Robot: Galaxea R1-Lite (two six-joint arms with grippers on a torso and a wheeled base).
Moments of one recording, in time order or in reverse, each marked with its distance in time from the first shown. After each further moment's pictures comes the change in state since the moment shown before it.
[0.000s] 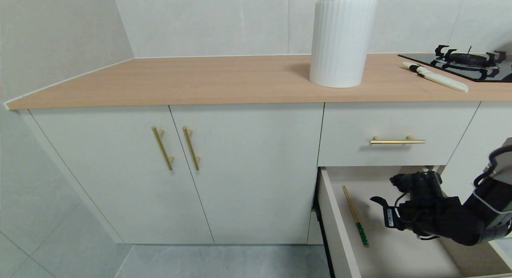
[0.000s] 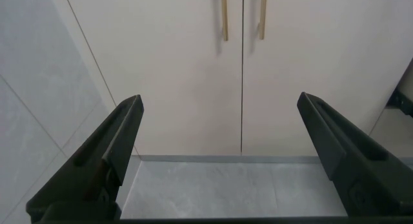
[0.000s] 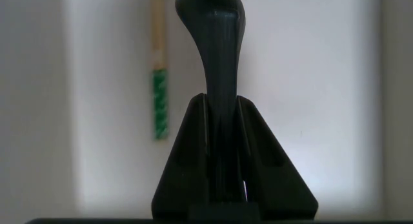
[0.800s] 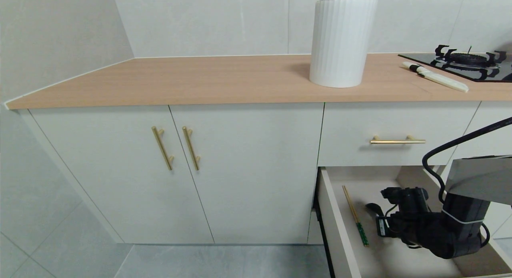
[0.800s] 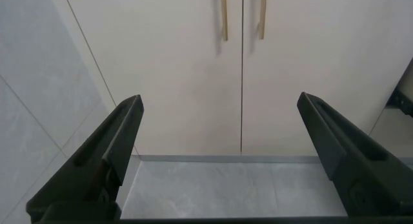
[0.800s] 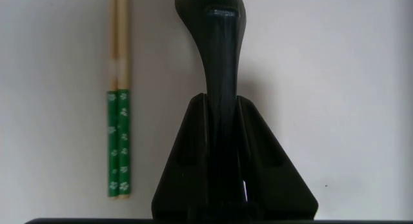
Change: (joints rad) left arm 0.000 0.000 0.000 0.000 0.000 0.000; right arm -0.019 0.238 -0.009 -0.253 -0.024 -0.059
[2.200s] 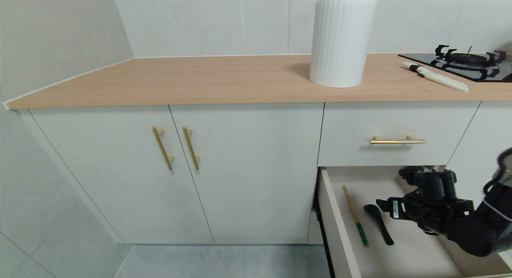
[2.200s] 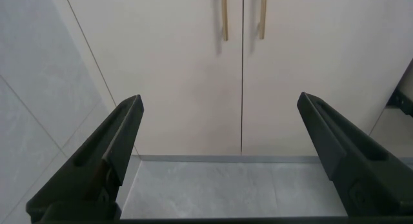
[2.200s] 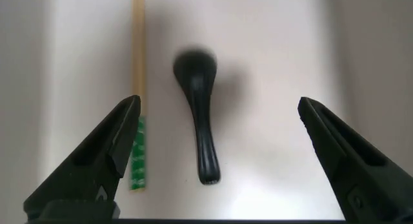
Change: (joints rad) left arm 0.000 0.000 0.000 0.000 0.000 0.000; right arm 0.005 -0.308 0.114 0.005 -0.050 0.001
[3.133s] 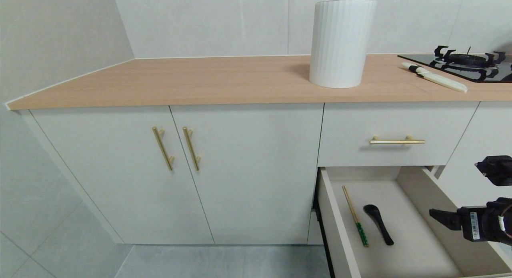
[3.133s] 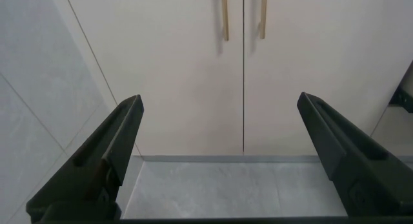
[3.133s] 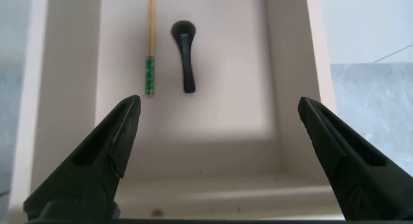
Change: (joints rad) left arm 0.000 0.000 0.001 0.000 0.004 0.006; right arm 0.037 -0.779 0.051 0.769 -0.008 -0.023
